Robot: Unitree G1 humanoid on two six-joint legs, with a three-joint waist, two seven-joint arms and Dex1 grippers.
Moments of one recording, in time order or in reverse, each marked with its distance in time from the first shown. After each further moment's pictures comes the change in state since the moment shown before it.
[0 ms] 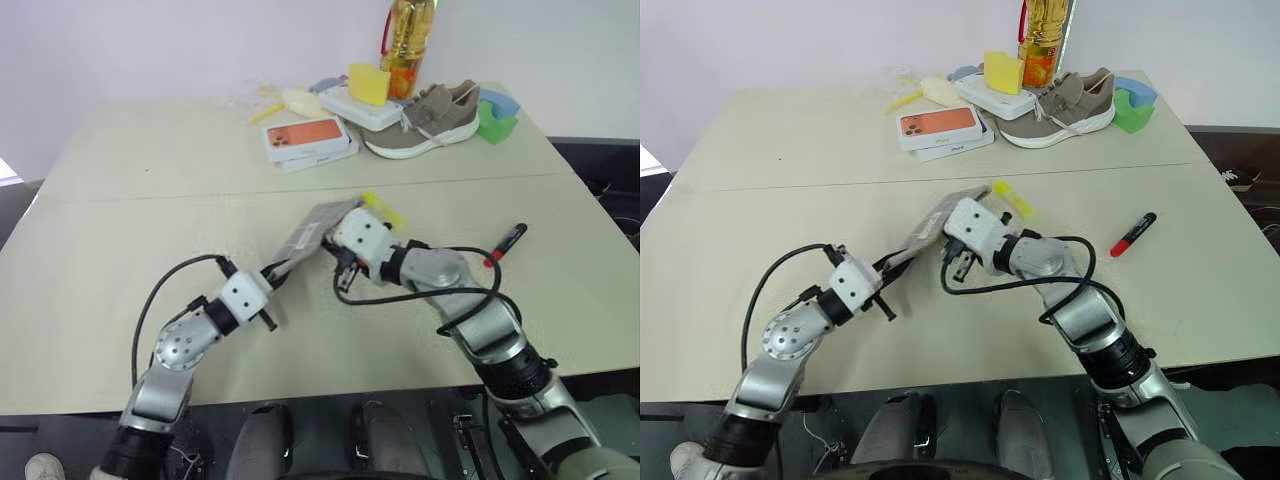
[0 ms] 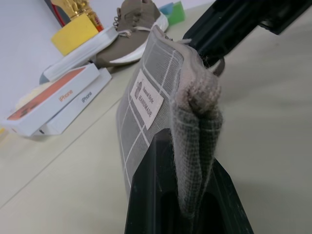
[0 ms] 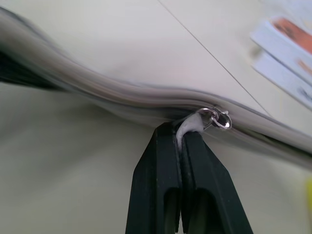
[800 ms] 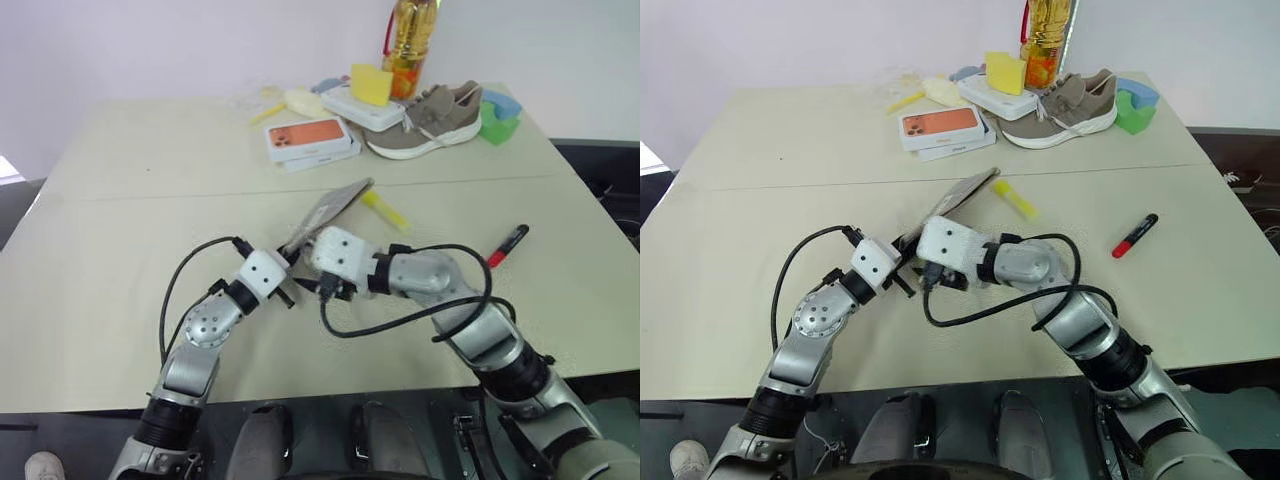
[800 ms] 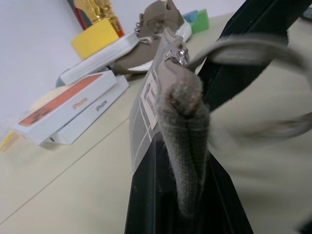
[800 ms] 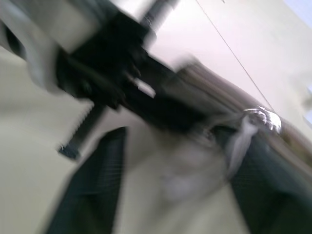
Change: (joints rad) left arm -0.096 -0.088 -0.017 0.086 0.013 0.047 0.083; right arm 0.016 -0.064 -0.006 -0.059 -0.039 0.026 0.098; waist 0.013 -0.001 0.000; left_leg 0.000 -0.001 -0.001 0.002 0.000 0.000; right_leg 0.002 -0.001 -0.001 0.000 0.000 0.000
